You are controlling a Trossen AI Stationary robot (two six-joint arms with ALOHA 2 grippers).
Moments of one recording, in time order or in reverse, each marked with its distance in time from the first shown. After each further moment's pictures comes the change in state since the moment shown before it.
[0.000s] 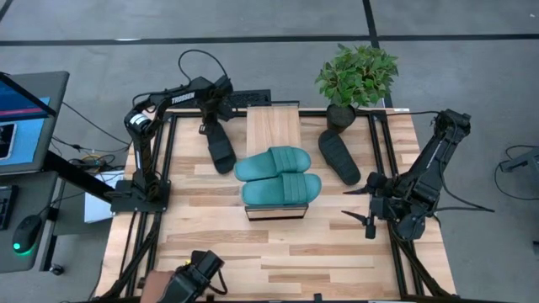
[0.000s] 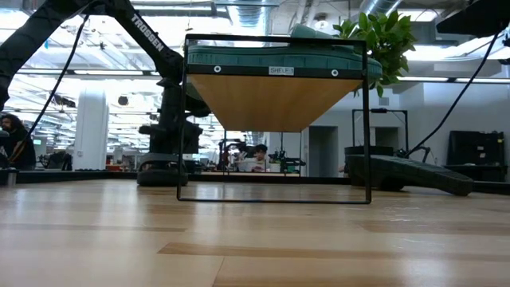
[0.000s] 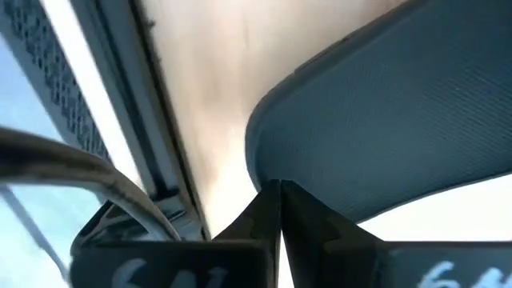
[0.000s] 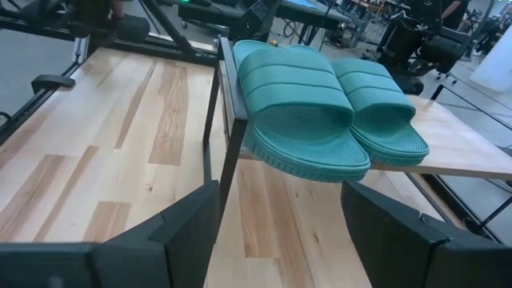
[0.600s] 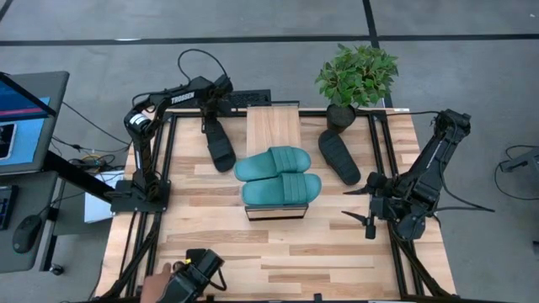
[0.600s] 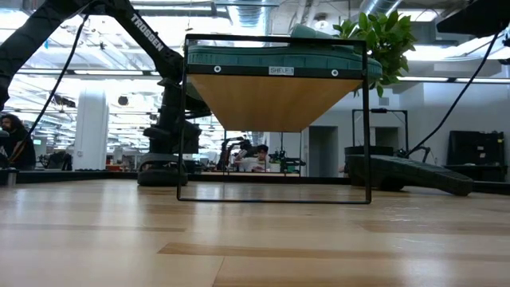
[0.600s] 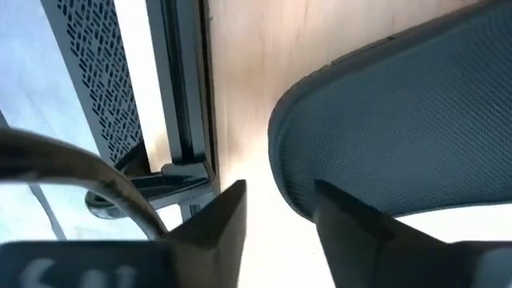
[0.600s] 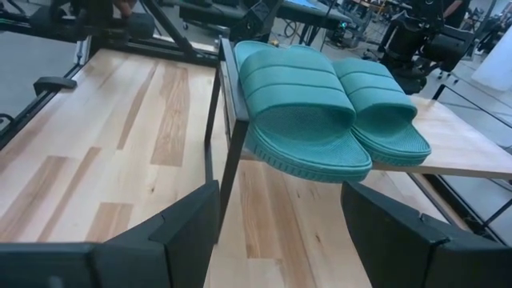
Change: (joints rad) left arm 0.003 -0.001 0.001 0.022 -0.070 -0.157; right arm 0.000 0.000 0.000 0.007 -0.002 0.001
